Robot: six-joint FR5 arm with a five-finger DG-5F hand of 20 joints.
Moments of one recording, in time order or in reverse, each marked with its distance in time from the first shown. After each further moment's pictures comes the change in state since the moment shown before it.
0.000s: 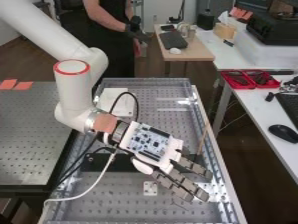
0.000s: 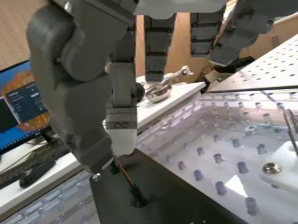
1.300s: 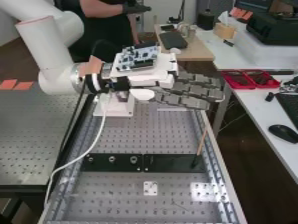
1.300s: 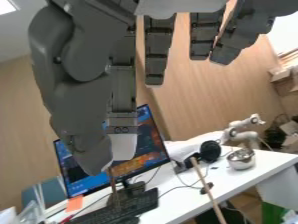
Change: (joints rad) arm 0.067 0.264 -0.144 0.196 -0.144 -0.122
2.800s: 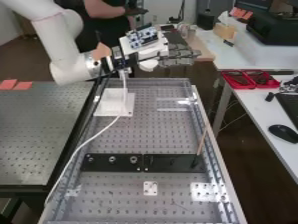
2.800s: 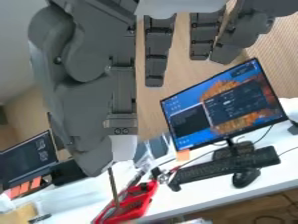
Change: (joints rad) arm 0.144 0.024 -0.059 0.033 -0.296 0.059
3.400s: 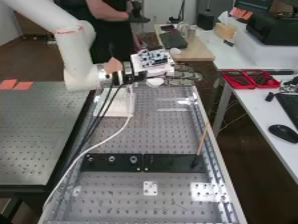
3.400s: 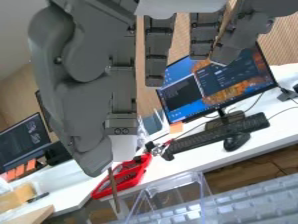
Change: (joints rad) arm 0.022 -0.114 0.065 -0.080 0.029 0.021
